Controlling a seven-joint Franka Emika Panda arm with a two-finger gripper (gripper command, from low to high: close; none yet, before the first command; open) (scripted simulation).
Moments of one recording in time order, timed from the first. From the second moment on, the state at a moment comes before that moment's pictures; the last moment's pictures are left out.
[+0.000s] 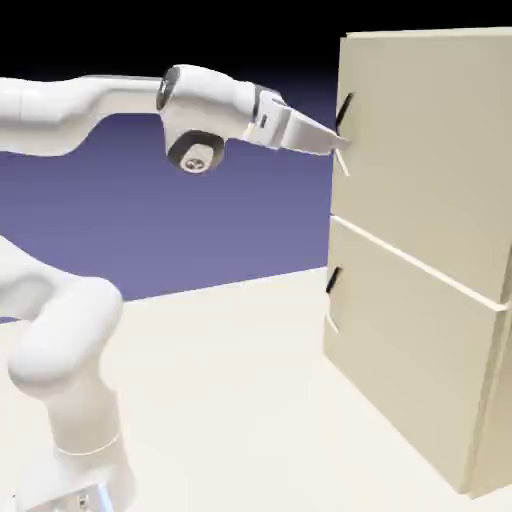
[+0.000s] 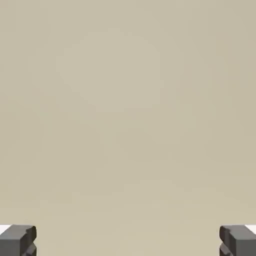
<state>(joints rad) -0.54 -0.91 0.60 -2.52 1.16 2.97 0.15</state>
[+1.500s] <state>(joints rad) -0.87 -1.30 0.94 -2.52 2.31 2.55 -0.59</state>
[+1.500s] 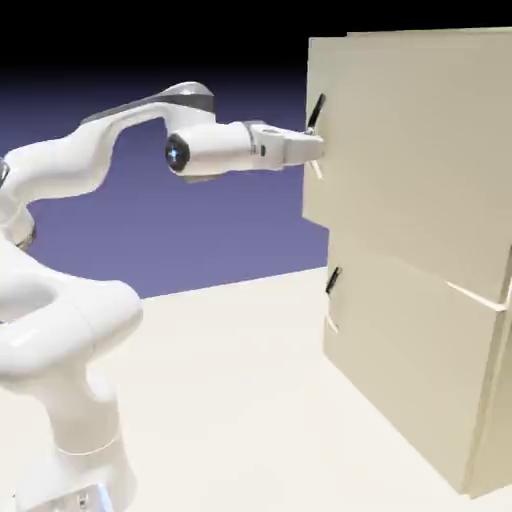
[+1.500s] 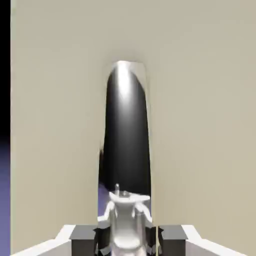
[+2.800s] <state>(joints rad) -0.50 -1.23 -0.47 -2.78 1.13 1.54 -0.80</state>
